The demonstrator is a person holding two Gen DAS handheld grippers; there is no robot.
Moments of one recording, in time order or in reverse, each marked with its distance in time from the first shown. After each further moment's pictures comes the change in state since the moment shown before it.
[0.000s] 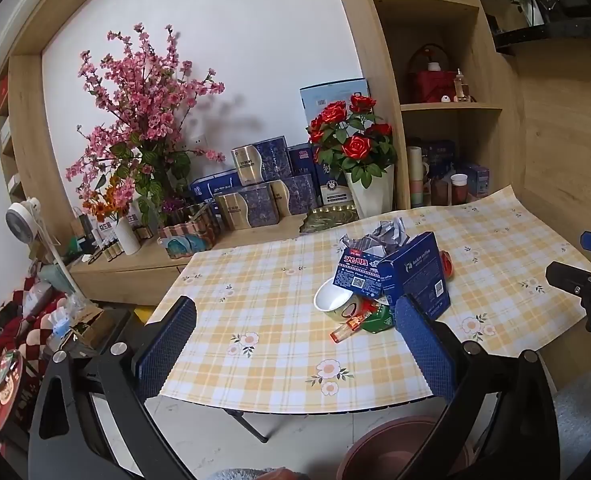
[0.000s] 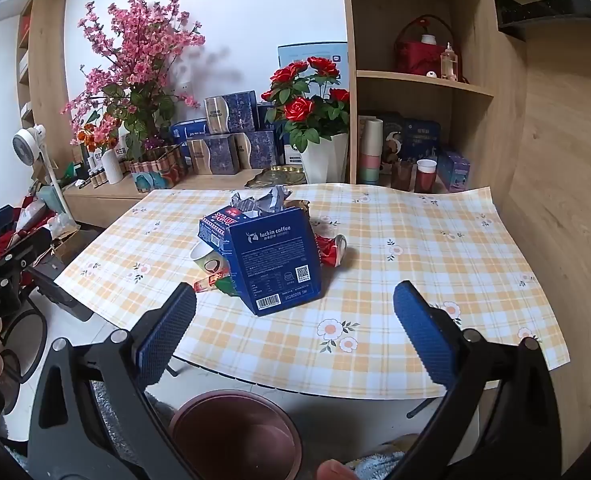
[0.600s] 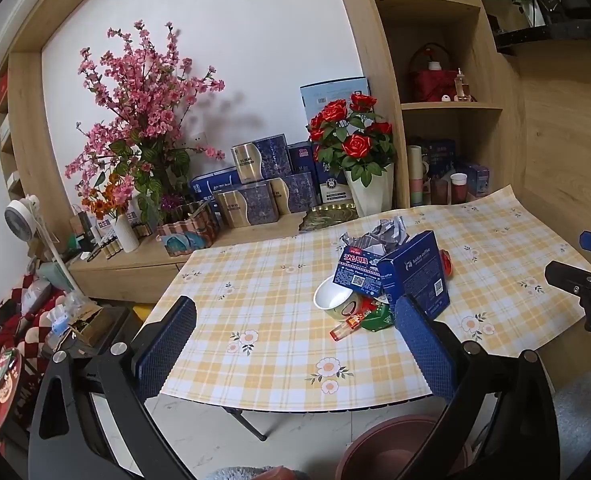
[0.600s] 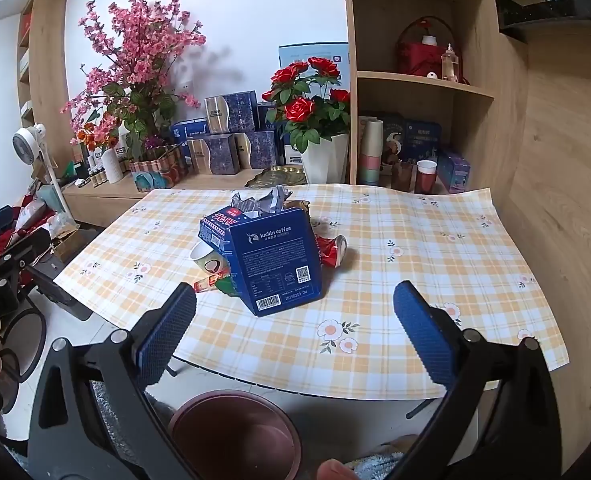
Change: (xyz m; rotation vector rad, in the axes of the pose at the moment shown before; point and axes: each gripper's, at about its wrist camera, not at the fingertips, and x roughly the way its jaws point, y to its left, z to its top) left arm 0.000 0.000 0.000 -0.002 0.004 -0.003; right arm 0.002 0.000 0.000 -0.001 0.003 -0.003
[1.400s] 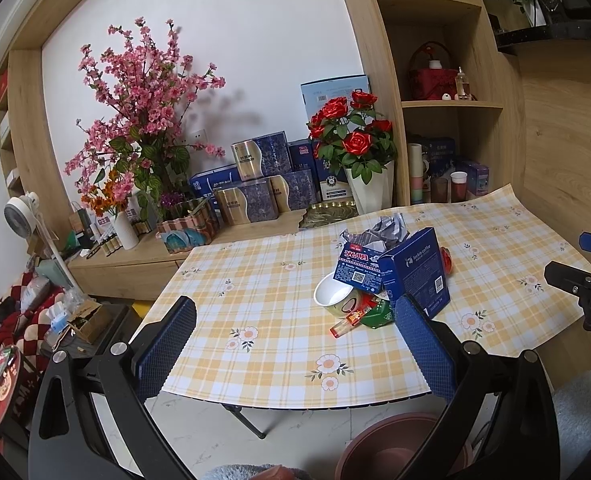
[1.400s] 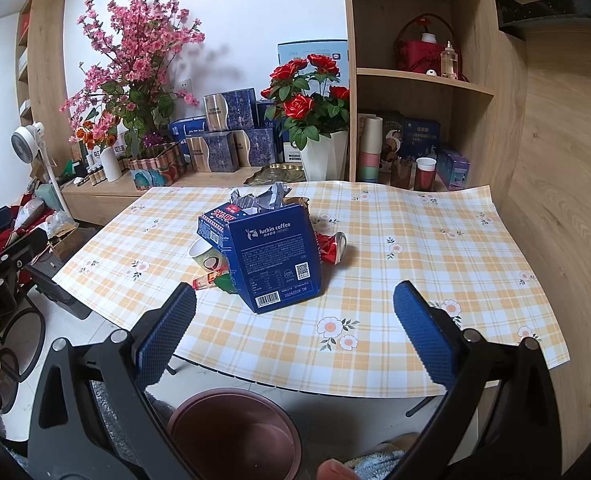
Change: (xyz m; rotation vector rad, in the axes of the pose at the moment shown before) left arm 0.000 0.000 0.000 -0.001 0.002 -0.002; right arm 0.003 0.000 -0.004 -0.002 0.007 0.000
